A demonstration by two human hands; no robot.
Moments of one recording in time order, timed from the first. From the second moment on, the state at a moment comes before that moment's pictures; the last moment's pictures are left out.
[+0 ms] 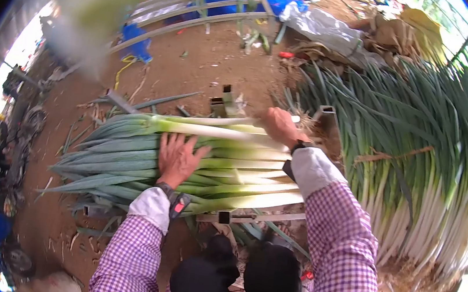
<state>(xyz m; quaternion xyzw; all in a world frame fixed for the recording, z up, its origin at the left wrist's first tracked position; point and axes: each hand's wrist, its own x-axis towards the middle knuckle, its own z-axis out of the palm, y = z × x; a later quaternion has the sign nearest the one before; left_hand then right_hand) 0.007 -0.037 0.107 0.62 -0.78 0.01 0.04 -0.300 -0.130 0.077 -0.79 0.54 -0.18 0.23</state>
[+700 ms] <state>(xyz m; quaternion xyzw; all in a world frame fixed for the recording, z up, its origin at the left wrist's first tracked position) 0.008 -0.039 0.098 0.59 -0.80 0.05 0.08 -0.364 -0.120 0.053 -0.75 0.61 -0.19 0.18</state>
